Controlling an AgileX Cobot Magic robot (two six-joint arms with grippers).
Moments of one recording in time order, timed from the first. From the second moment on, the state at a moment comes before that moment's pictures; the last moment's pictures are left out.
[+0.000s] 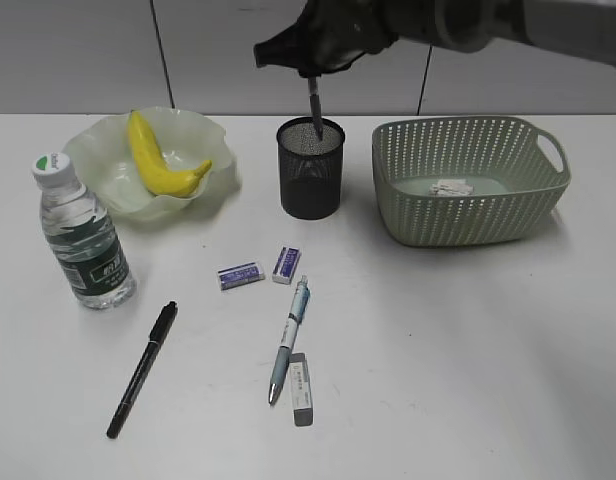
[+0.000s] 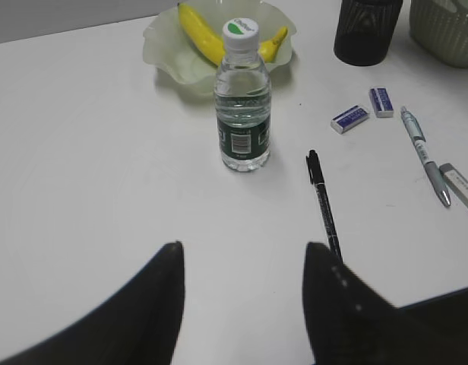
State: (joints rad) left arm -0.14 0.07 -0.54 -0.10 1.07 0.12; right arm 0.60 2.31 -1.97 -0.55 0.42 0.64
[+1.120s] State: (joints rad) left arm -0.14 0.07 -0.54 -0.10 1.07 0.12; right arm 0.61 2.22 -1.97 -0.41 0.63 0.53
